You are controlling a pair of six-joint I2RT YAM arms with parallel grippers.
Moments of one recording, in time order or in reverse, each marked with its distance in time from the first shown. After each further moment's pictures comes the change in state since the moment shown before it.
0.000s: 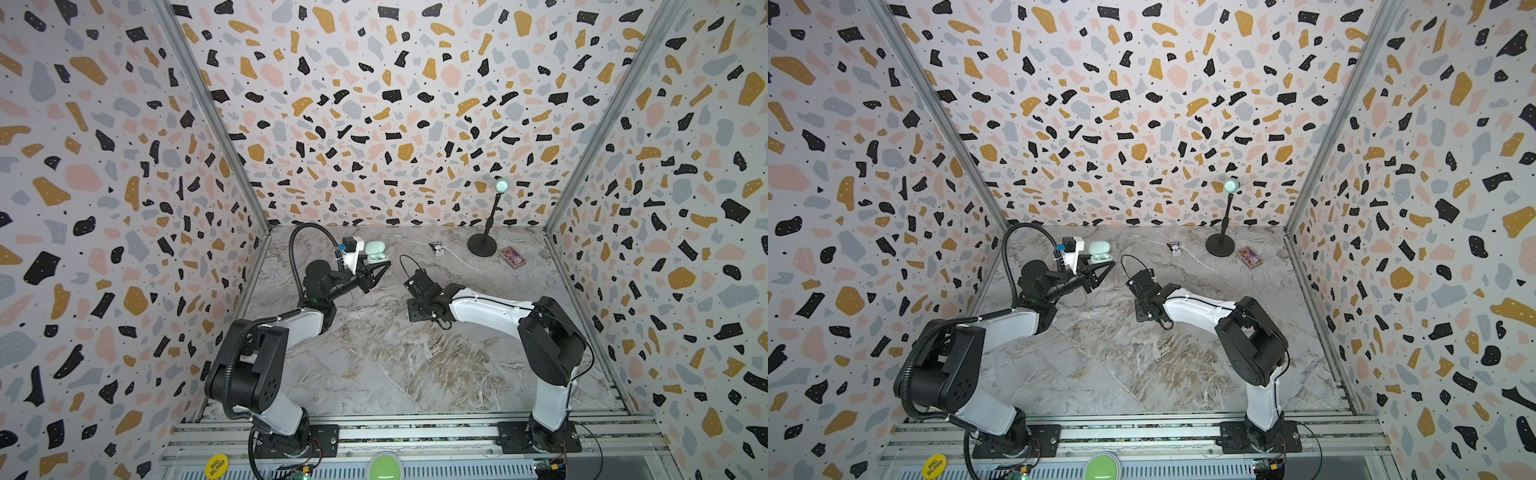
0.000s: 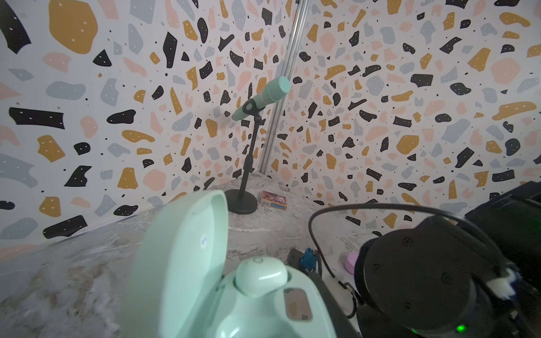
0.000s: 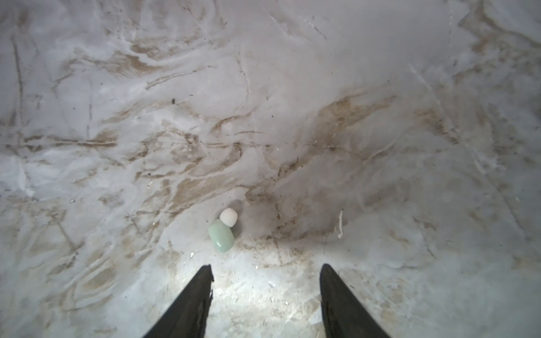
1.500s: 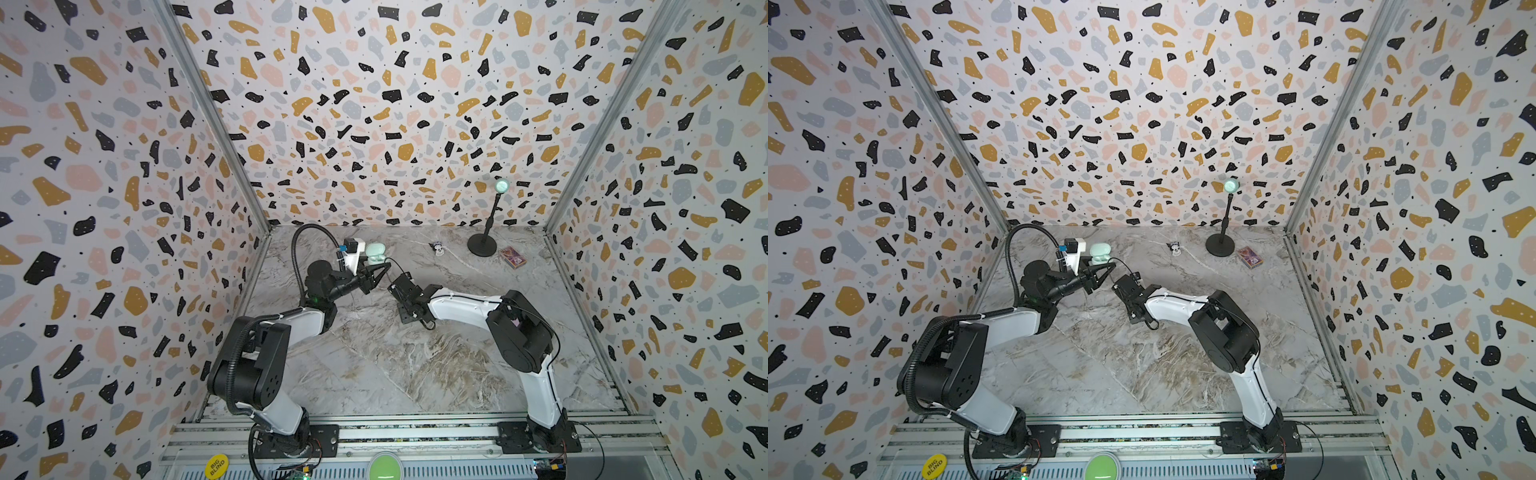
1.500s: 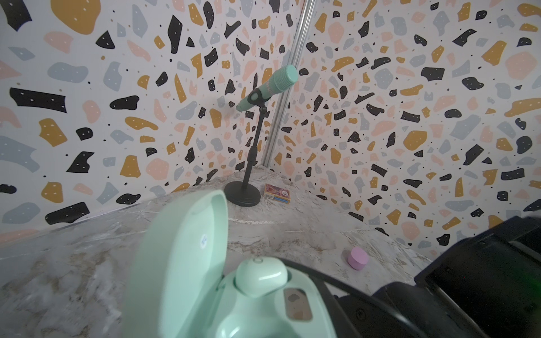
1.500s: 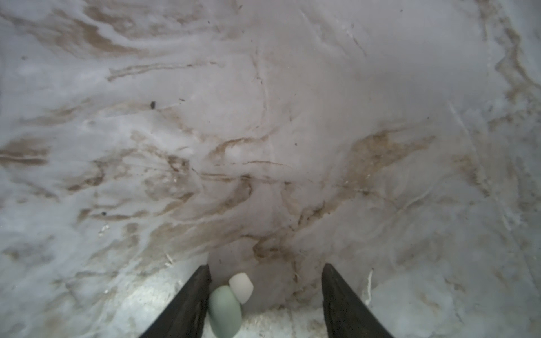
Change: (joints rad) left arm 0.000 0.023 0.000 -0.016 0.000 0.008; right arm 0.041 0.189 0.158 -0.043 0.158 -0.089
